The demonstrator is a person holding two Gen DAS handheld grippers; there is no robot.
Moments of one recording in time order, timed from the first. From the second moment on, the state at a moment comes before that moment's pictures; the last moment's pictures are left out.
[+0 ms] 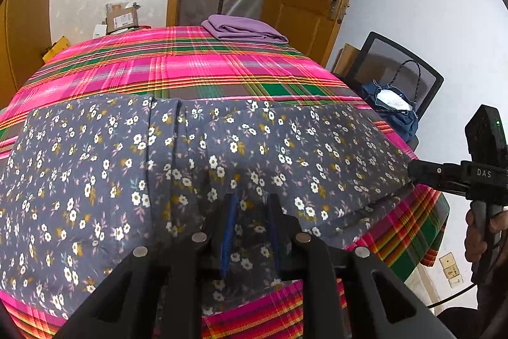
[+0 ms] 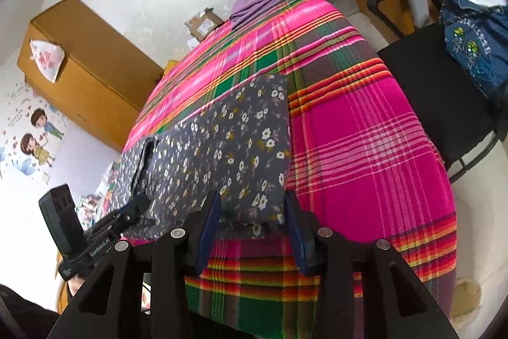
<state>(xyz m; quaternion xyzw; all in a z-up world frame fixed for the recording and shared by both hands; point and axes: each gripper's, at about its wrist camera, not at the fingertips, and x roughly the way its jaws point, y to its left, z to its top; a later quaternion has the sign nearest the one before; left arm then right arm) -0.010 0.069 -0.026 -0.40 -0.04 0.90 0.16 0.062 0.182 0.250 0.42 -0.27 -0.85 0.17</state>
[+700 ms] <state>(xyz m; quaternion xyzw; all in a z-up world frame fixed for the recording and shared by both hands) -0.023 0.081 -0.026 -0.40 -0.04 0.90 0.17 0.055 0.197 0.237 0.45 -0.39 -0.78 0.18</state>
